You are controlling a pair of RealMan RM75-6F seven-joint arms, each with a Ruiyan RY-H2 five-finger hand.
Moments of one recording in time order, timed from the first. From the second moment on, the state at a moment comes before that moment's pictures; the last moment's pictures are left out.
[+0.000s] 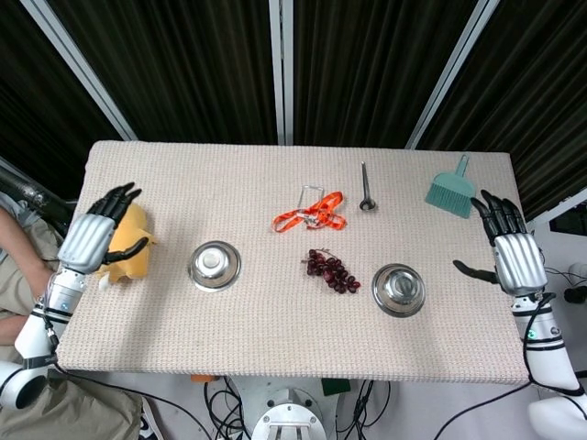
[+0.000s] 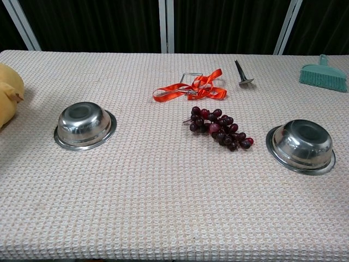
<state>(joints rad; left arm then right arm) -0.44 -1.16 -0.15 -1.49 1.48 1.13 -0.16 0.31 -1.18 0.17 -1.48 -1.50 1.33 0.12</state>
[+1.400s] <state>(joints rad) -0.63 -1.34 -0.03 -1.37 1.48 0.87 0.13 0.48 -1.24 0.03 -1.54 -1.31 0.88 -0.23</state>
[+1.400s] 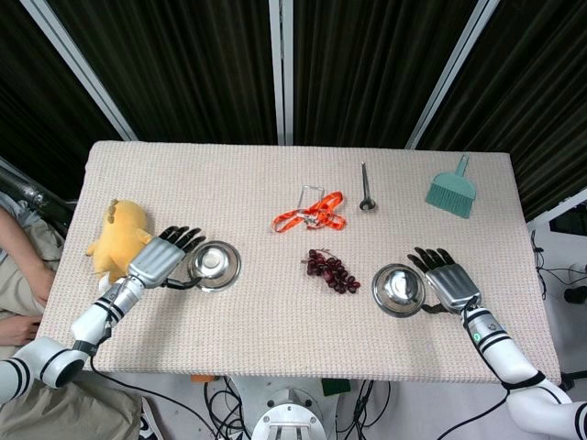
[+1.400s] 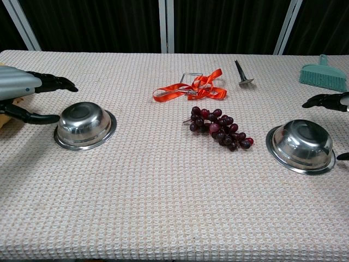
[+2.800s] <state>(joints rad) -0.77 -1.36 -0.02 -1.41 1.37 0.70 0.20 0.58 -1.28 0.01 -1.53 -1.25 0.80 -0.30</state>
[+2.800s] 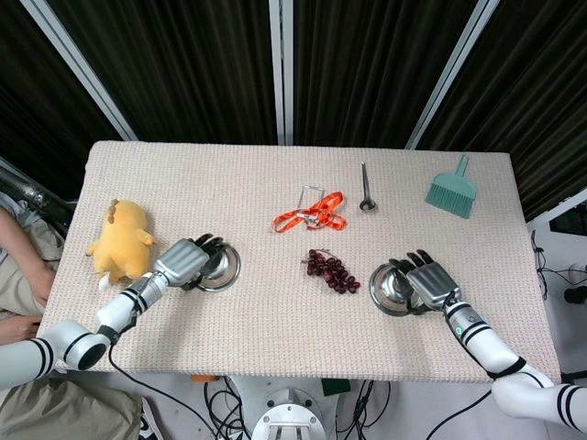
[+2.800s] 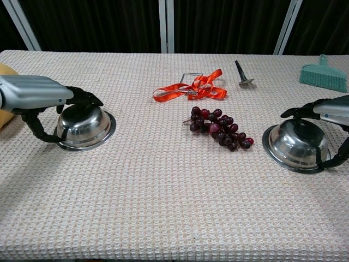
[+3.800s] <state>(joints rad) -0.66 -1.36 -0.17 -1.51 1.42 1.07 -0.60 0.45 -1.30 0.13 -1.51 -1.51 1.35 0.36</state>
